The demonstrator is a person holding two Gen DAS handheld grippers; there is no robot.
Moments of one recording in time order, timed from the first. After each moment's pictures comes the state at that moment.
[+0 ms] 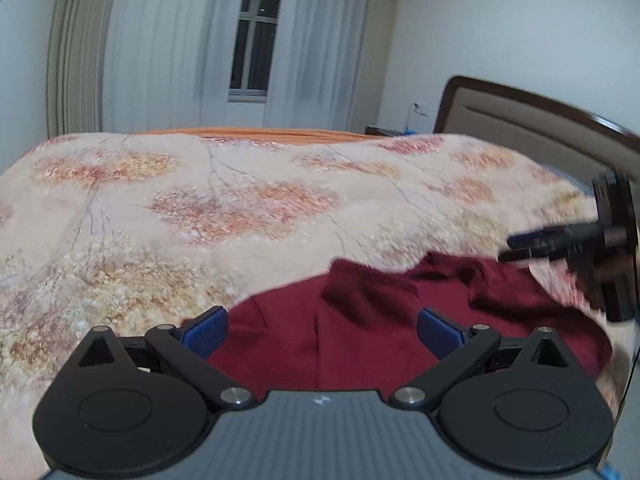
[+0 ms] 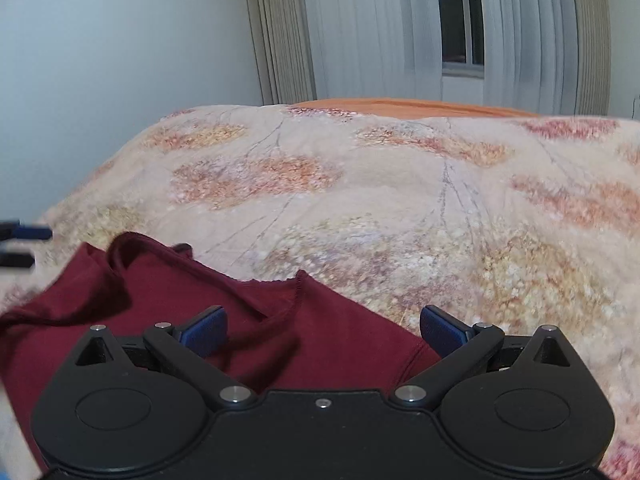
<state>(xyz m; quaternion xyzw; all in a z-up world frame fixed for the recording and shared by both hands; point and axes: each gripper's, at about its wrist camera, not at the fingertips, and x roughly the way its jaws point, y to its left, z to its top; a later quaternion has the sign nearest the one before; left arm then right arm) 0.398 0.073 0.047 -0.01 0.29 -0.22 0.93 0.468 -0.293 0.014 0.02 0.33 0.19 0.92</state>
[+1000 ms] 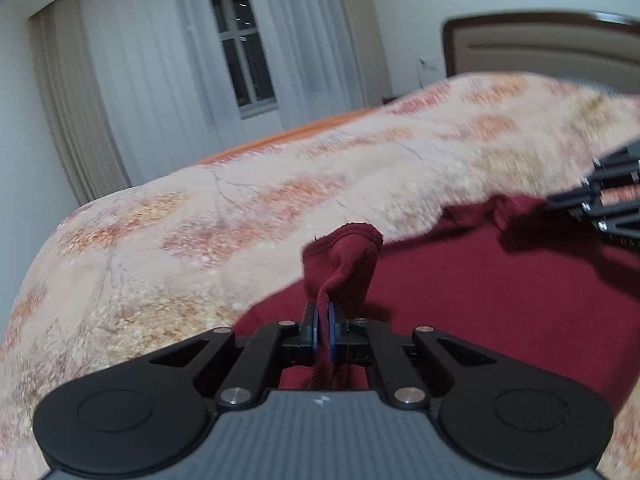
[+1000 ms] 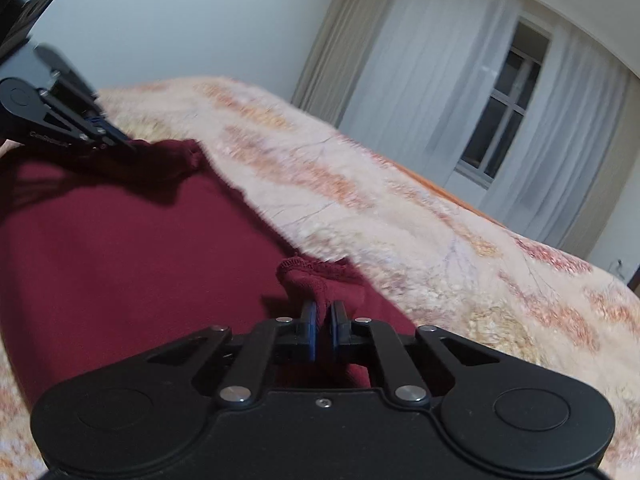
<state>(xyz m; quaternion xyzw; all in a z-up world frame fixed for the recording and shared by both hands) 0.393 0.012 0.042 0.13 0.26 -0.15 0.94 0.376 -0.237 -0.004 -0.21 0.21 0.18 0.94</state>
